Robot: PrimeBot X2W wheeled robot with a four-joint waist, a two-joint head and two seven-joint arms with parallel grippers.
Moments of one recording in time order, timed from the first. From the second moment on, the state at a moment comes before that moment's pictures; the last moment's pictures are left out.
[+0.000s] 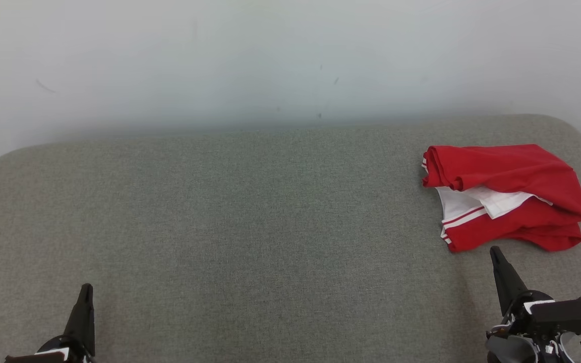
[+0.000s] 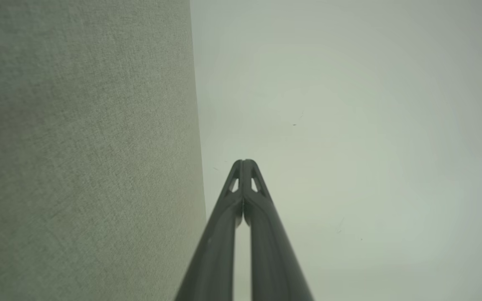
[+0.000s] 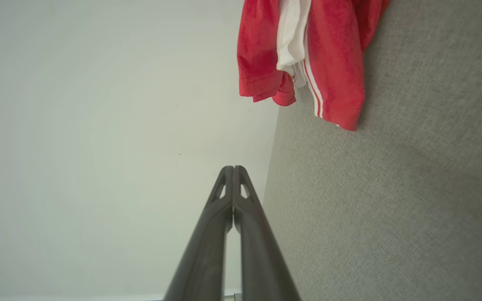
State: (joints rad) left arm -0.08 0.04 0.09 0.30 -1.59 -0.12 0.11; right arm -0.09 -0.05 -0.13 0.30 1.60 0.12 0.11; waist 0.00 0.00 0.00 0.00
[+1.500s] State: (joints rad) left arm -0.08 0.04 0.09 0.30 -1.59 -0.12 0.11; right arm -0.09 -0.05 -0.13 0.30 1.60 0.12 0.11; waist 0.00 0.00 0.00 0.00
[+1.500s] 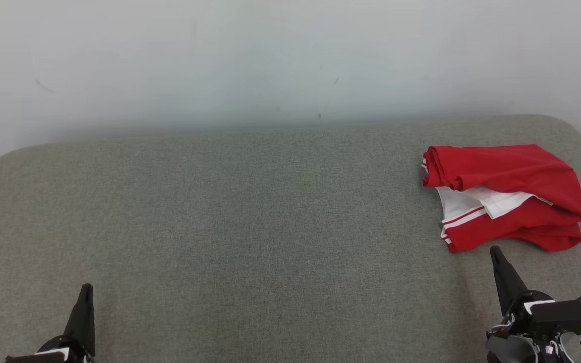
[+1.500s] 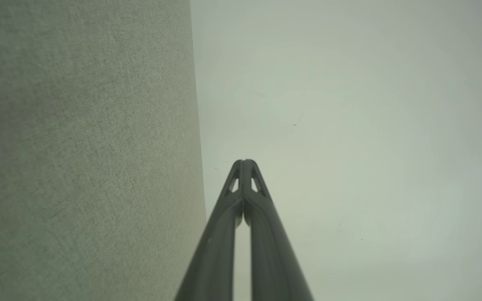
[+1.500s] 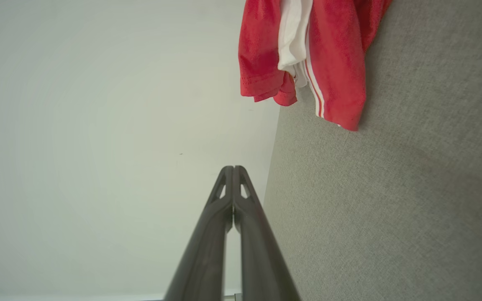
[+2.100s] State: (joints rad) left arm -0.08 0.04 0.09 0.30 -1.59 -0.12 0.11; right arm -0.09 -0.05 -0.13 0.30 1.60 0.12 0.11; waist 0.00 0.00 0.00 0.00
